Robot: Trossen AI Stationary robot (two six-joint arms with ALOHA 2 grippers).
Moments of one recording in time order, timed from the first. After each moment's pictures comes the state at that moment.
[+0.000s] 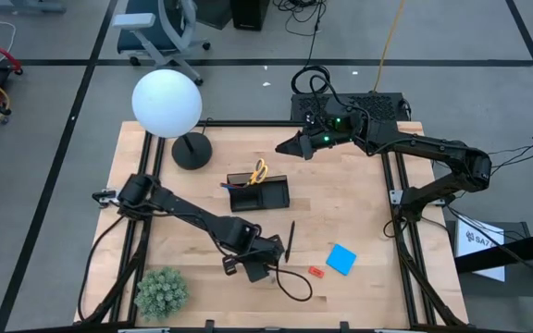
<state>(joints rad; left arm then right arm) -0.35 2.01 1.56 -0.76 0.10 0.85 -0.40 1.39 1.17 -0.05 -0.52 0.75</state>
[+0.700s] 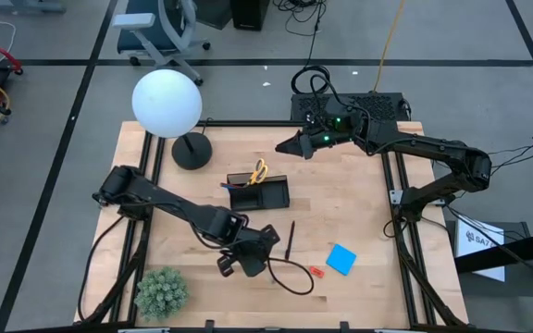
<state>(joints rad) -0.36 1.86 1.56 -0.78 0.09 0.67 -0.40 1.39 1.17 -0.05 -0.52 0.75</state>
